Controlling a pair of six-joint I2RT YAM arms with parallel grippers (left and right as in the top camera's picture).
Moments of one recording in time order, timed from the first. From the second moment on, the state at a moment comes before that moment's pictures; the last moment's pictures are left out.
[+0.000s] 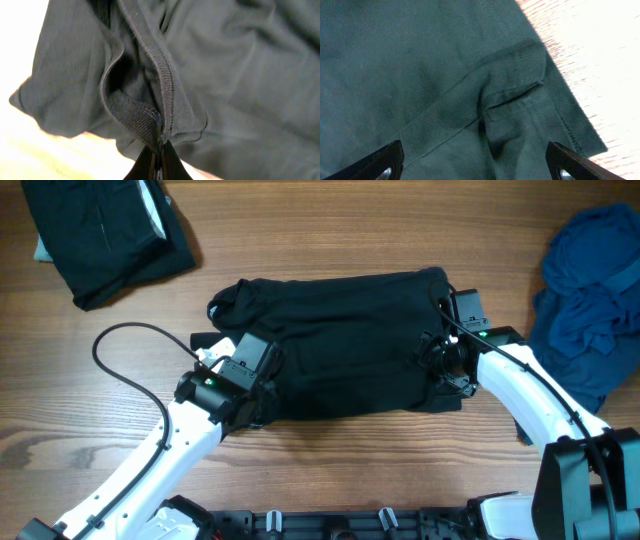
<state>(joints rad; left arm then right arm) -0.53 1.26 0.85 -0.86 -0.15 -1.12 0.17 1.55 0.88 -0.67 0.01 0.68</state>
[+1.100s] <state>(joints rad) -0.53 1.45 0.86 -0.92 -0.31 -1.05 0.17 1.55 0.88 -0.67 -0.01 0.68</state>
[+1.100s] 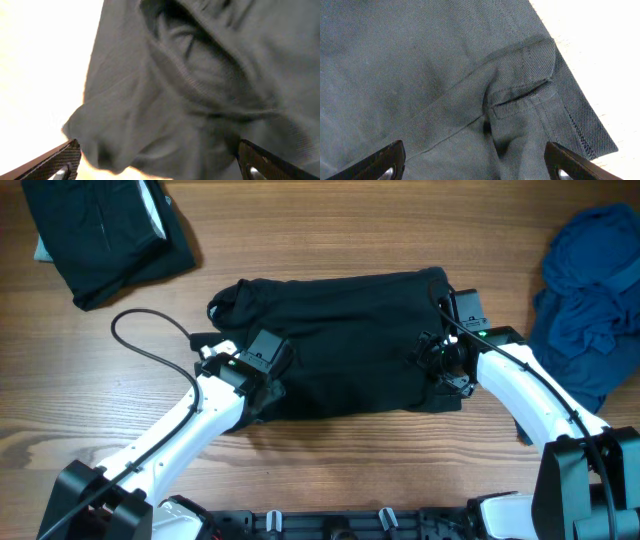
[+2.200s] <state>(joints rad) -0.36 1.45 0.86 -0.84 -0.27 -0.93 0.13 1.55 0.98 -0.83 0.00 0.58</state>
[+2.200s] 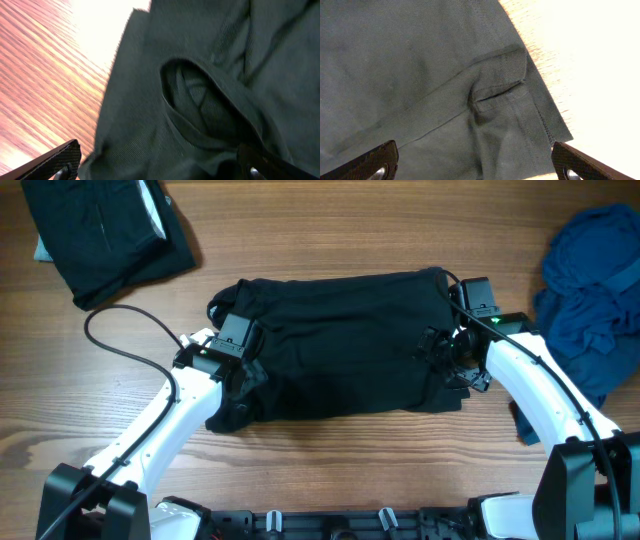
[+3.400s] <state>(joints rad) -0.27 1.45 0.74 -0.87 -0.16 -0.91 0.13 1.55 0.81 -0.75 -0.20 0.62</state>
